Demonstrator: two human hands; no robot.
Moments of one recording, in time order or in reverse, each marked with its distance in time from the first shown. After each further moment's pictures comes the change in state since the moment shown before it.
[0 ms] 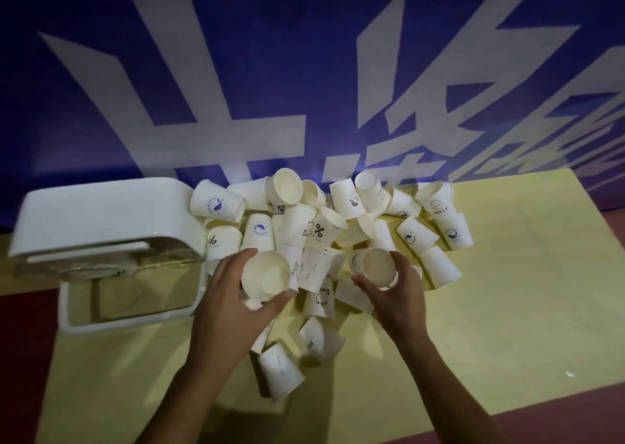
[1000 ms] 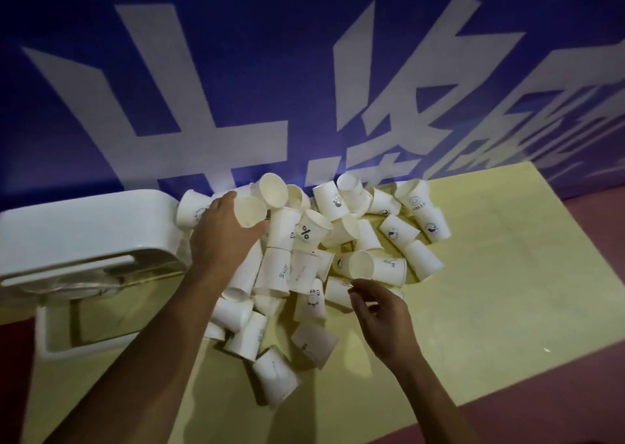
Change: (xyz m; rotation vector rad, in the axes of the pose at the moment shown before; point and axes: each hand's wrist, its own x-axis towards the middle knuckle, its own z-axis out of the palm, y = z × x) left_hand 0.126 0.002 0.011 0.304 0.044 -0.032; right_hand -0.053 -0.021 -0.009 0.126 -0.165 0.049
